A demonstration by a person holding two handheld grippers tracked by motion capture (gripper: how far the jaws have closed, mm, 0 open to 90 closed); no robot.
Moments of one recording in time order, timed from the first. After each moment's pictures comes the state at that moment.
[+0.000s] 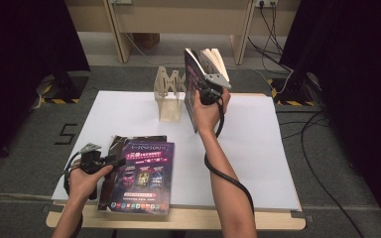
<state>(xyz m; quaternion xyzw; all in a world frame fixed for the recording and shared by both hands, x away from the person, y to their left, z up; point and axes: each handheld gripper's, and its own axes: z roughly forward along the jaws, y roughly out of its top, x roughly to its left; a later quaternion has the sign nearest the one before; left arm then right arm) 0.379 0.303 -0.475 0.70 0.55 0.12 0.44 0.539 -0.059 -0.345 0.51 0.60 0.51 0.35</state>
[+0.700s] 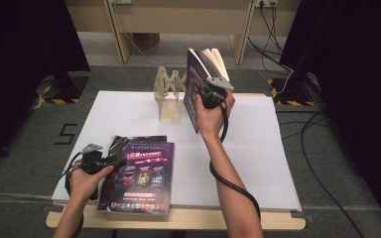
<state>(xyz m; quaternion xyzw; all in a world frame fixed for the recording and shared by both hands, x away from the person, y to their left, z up) 0.378 0.300 -0.475 0.70 0.55 0.12 0.44 0.522 -0.068 -0.343 0.52 0.63 0.47 0.34</state>
